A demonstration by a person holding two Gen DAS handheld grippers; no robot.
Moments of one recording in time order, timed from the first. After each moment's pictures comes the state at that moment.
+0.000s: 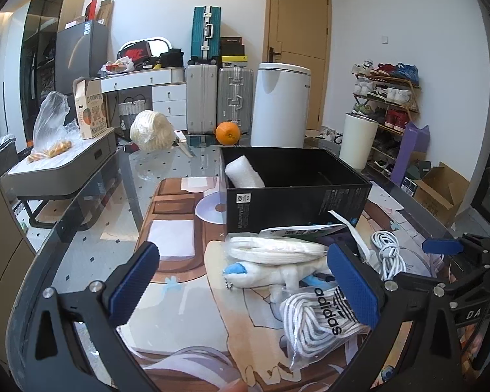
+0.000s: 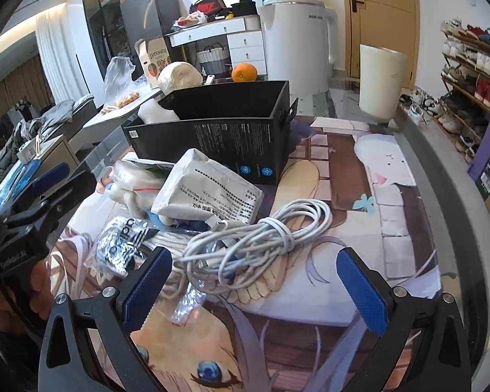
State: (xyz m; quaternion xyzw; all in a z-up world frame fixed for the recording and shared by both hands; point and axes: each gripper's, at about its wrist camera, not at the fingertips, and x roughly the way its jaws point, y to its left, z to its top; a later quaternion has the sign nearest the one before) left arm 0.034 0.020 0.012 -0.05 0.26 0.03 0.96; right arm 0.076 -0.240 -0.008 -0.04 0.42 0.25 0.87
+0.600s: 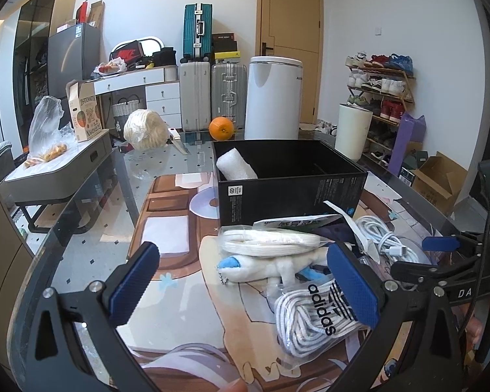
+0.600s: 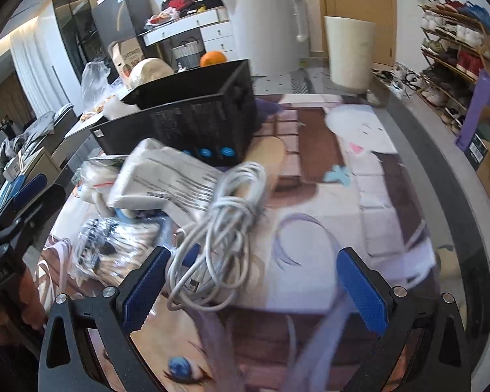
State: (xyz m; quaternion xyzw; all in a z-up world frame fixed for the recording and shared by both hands) left arm 0.036 0.013 0.008 -0.03 0.27 0.01 0.96; right arm 0.088 -0.265 -0.028 -0.01 0.45 0.20 0.87
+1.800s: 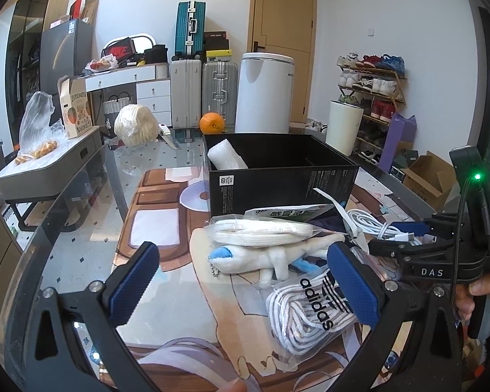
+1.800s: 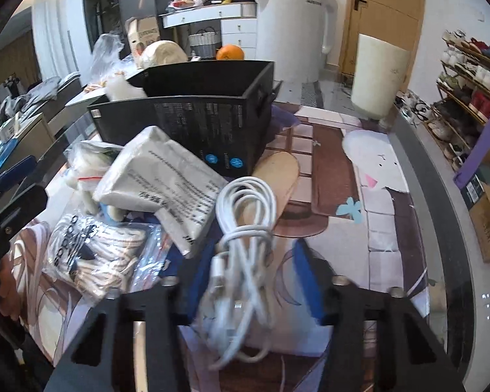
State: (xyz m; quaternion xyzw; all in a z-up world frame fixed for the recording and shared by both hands) left arm 0.032 0.013 -0.001 -0.04 0.27 -0.01 0.96; right arm 0.103 -0.239 -0.032 -0.10 0.43 0.23 0.87
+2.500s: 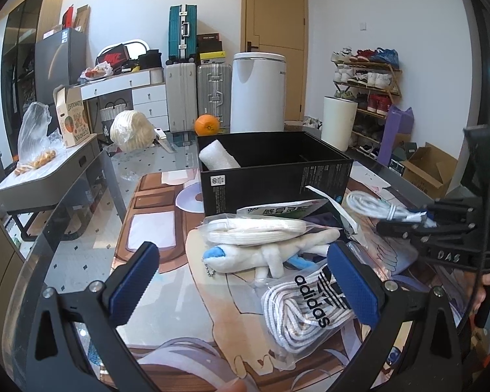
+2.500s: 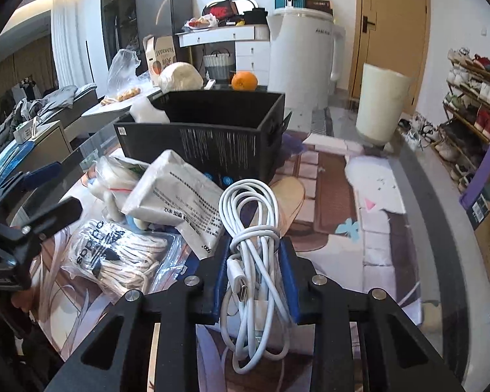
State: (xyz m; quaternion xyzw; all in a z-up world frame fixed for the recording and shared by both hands) left arm 0.031 0.003 0.000 -0.01 0.27 -0.02 0.96; right arm 0.088 -0.246 -0.013 -0.09 0.37 0.25 0.89
